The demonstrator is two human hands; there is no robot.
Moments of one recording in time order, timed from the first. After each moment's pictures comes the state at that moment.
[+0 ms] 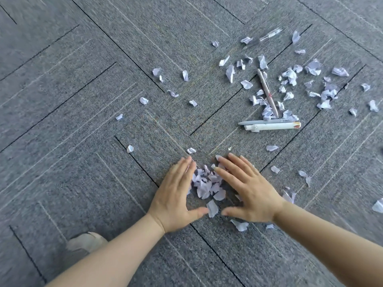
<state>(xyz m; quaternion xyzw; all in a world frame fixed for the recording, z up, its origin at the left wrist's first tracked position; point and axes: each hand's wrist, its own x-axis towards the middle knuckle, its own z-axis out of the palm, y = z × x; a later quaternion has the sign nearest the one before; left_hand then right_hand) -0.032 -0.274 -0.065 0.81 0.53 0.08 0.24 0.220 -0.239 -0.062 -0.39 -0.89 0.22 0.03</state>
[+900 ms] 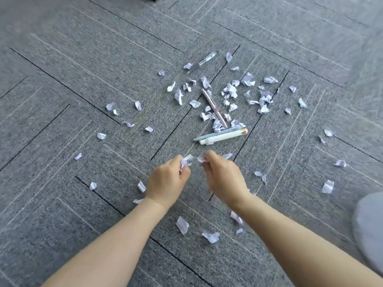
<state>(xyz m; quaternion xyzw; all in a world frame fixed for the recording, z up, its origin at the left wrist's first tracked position) 0.047 -0.185 -0.031 0.78 0.56 0.18 0.20 0.210 -0.206 -0.021 -0.66 -0.69 0.23 0.20</state>
